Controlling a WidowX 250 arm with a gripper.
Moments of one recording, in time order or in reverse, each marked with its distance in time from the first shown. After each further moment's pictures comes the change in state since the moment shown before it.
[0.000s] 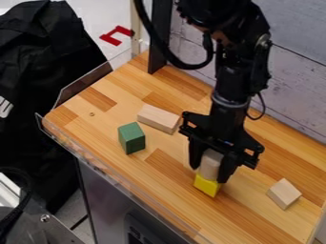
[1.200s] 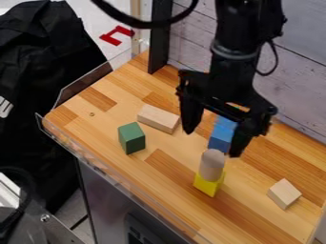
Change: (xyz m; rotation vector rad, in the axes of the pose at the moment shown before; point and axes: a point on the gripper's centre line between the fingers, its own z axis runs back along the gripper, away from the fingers) arm -0.021 -0.007 0.074 0.013 -0.132 -0.025
